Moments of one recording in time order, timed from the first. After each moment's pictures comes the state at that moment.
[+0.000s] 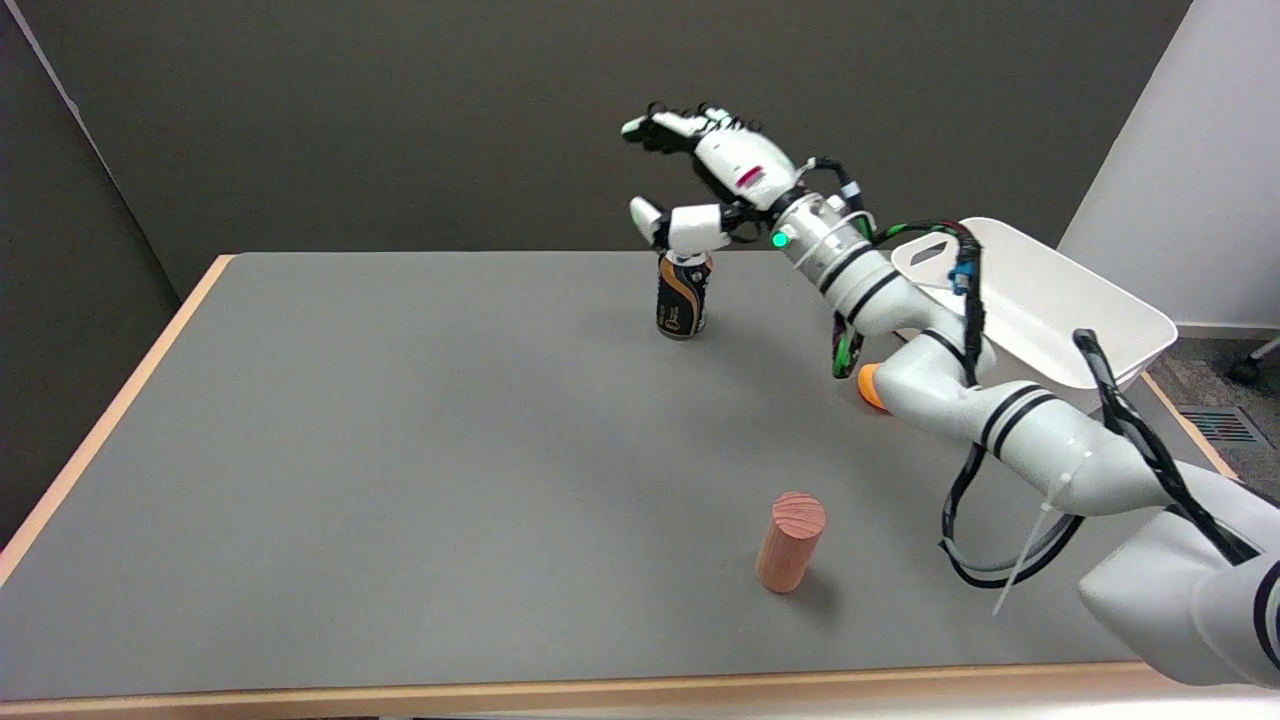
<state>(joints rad) 0.64 -1.07 -2.06 0.93 0.17 0.50 0.82</state>
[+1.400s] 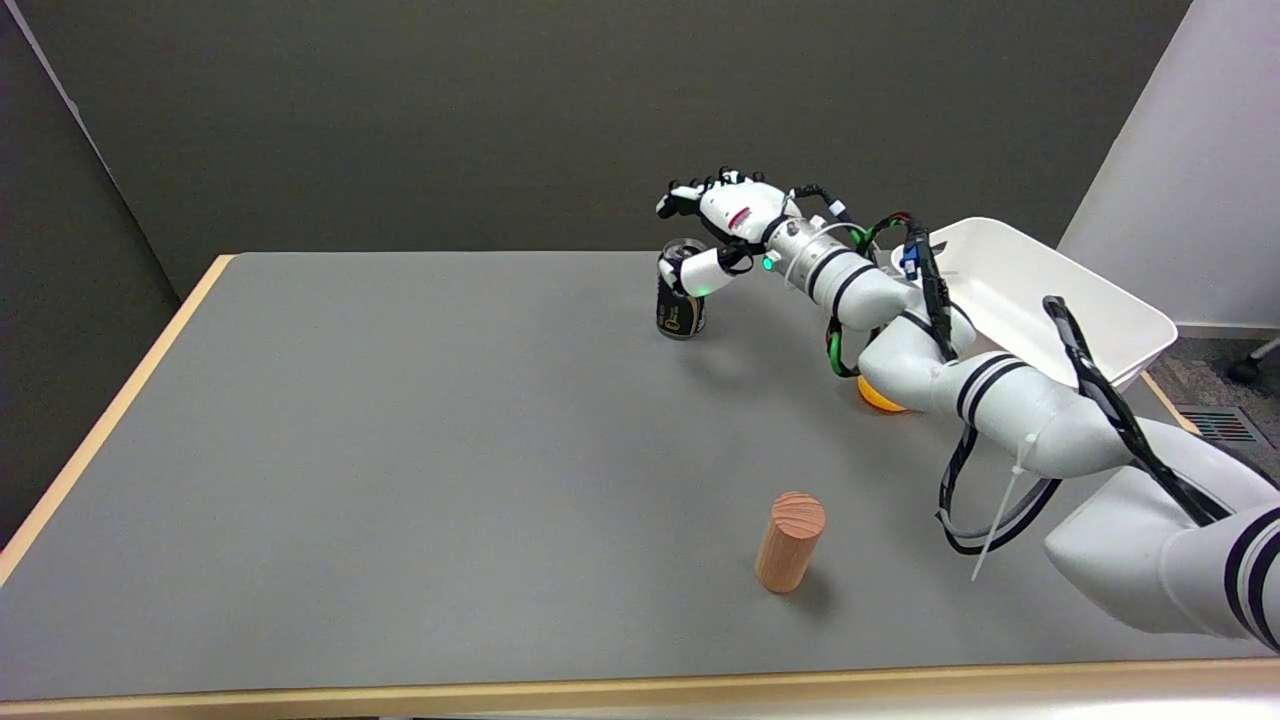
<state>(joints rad) 0.77 -1.11 -2.14 0.72 0.02 0.23 0.76</state>
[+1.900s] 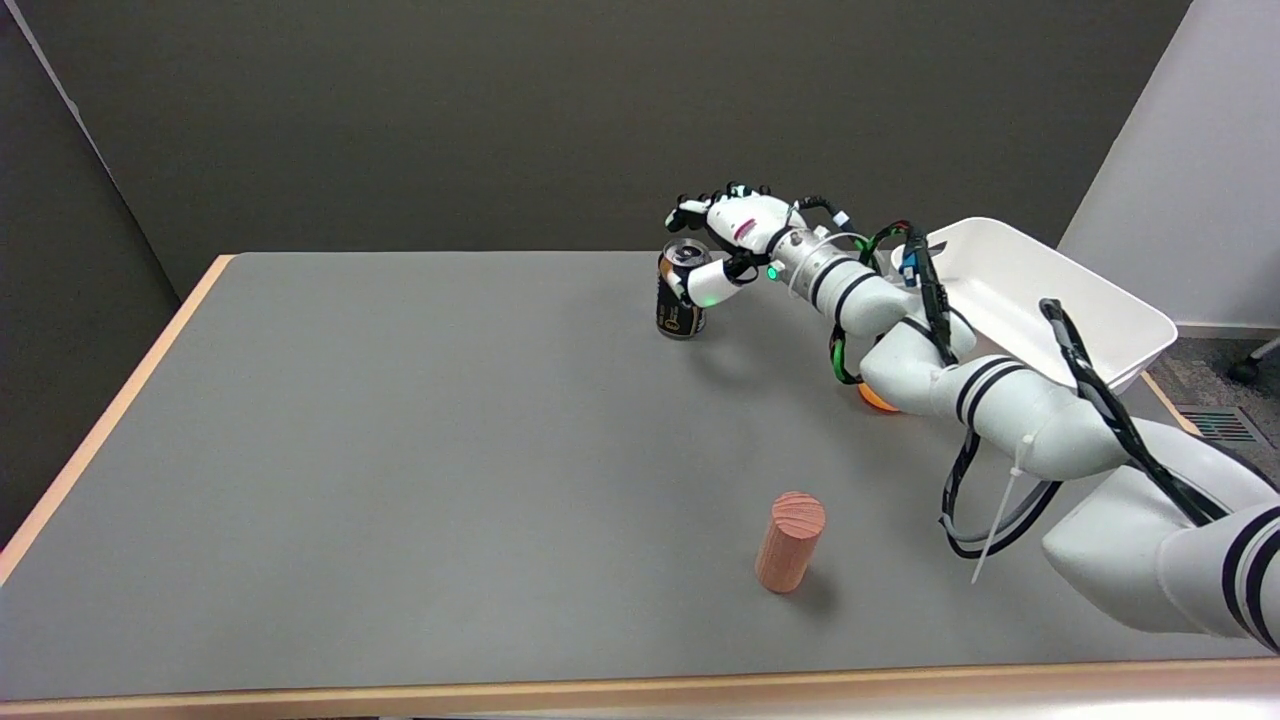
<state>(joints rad) 0.78 -1.12 -2.15 0.68 0.01 0.22 0.76</state>
